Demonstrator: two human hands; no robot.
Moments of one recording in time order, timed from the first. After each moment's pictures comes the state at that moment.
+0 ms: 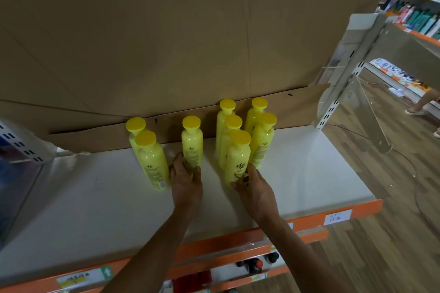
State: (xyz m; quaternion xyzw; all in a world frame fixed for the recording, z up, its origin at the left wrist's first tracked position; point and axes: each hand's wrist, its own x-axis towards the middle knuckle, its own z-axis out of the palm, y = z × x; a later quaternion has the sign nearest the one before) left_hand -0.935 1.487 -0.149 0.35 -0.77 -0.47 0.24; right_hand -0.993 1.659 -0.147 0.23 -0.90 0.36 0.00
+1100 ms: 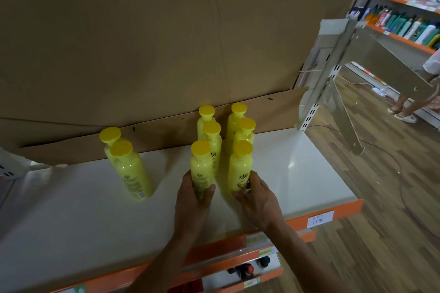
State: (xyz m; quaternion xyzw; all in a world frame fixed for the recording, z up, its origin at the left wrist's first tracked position) left_hand -0.926 1.540 -0.145 0.26 -0.80 -0.51 0.17; right_hand -1.012 1.708 -0.142 0.23 -0.91 0.34 -0.02
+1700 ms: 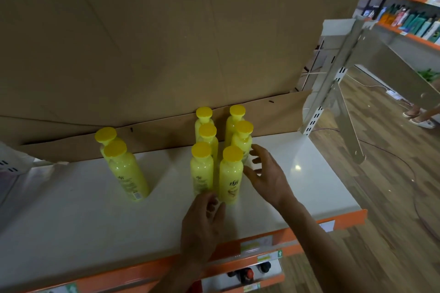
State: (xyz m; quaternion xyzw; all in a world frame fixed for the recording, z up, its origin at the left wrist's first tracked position) left_hand -0.906 1.589 -0.143 0.22 -0.84 -0.45 0.23; right_hand -1.073 1.718 -0.108 0.28 -0.87 0.40 0.01
